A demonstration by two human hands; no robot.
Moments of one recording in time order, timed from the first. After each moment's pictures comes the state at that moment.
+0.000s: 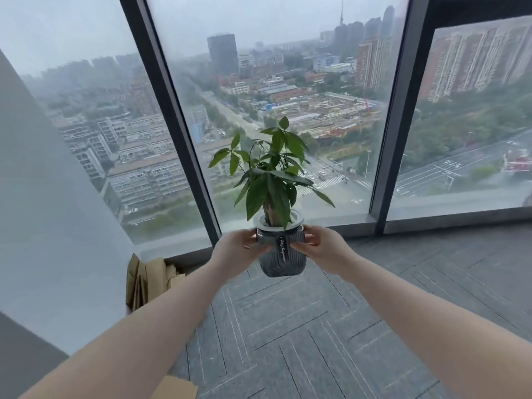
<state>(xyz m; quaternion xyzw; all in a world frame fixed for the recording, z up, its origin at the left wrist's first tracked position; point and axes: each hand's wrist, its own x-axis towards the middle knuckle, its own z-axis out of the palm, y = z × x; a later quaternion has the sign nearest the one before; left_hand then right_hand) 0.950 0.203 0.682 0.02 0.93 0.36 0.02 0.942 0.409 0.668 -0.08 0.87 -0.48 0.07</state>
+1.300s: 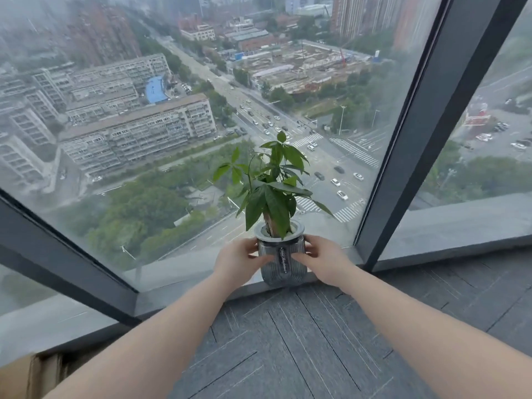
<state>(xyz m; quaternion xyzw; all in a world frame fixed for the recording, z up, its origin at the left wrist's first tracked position) 0.223 0.443 0.560 0.00 0.93 0.35 0.12 0.230 0.634 0.537 0.02 0.87 -0.47 0.14</state>
